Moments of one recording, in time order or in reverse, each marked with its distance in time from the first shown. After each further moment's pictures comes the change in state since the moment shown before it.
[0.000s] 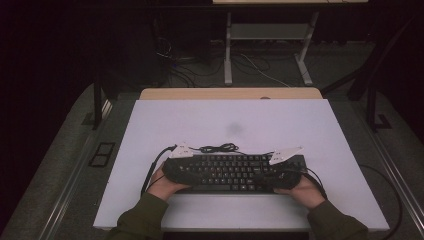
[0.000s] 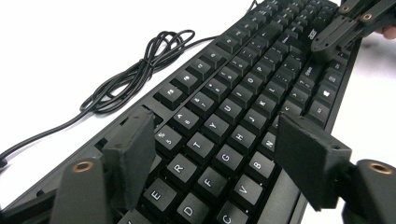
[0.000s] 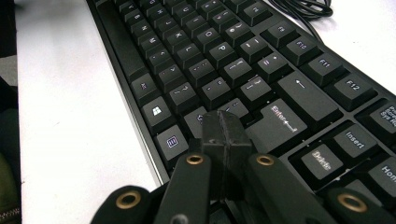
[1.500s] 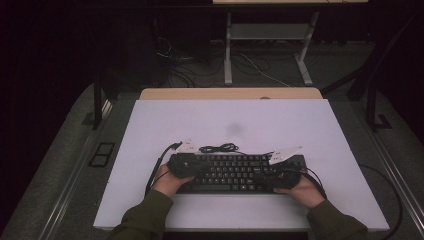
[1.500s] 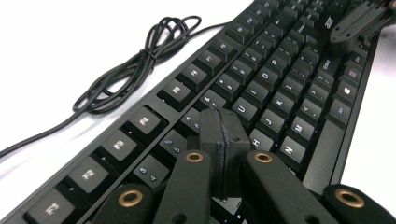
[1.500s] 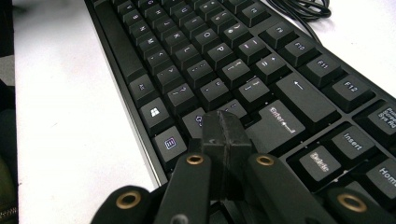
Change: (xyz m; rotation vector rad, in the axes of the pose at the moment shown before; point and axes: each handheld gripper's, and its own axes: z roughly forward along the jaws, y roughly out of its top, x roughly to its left) left arm 0.009 0.005 0.015 0.064 -0.013 -0.012; right arm 0.000 0.001 0.001 0.000 -0.005 0.000
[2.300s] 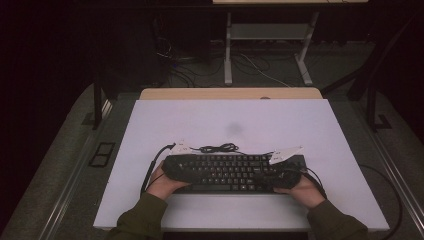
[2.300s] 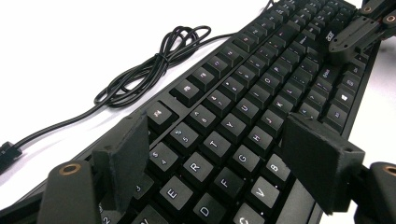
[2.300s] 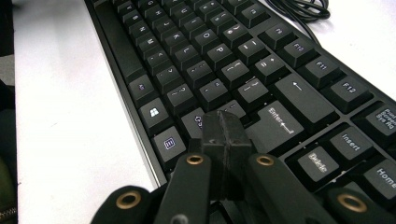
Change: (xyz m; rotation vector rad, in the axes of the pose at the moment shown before) left arm -0.003 -0.008 -0.012 -0.053 0.037 -0.032; right arm -0.001 0.000 -0.001 -0.003 0.001 -0.005
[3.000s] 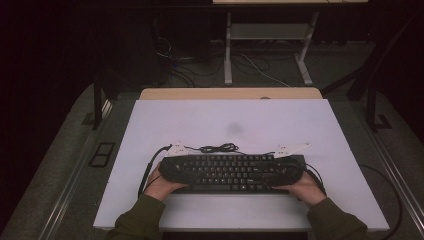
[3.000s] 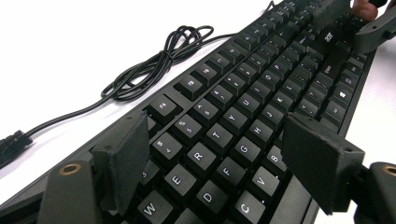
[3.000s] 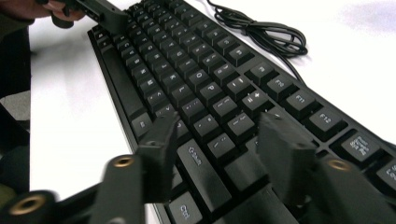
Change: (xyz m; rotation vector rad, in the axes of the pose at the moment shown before) left arm 0.001 -0.006 -0.007 -0.022 0.006 -0.009; right arm -0.005 0.006 -0.007 -0.119 0.016 0.054
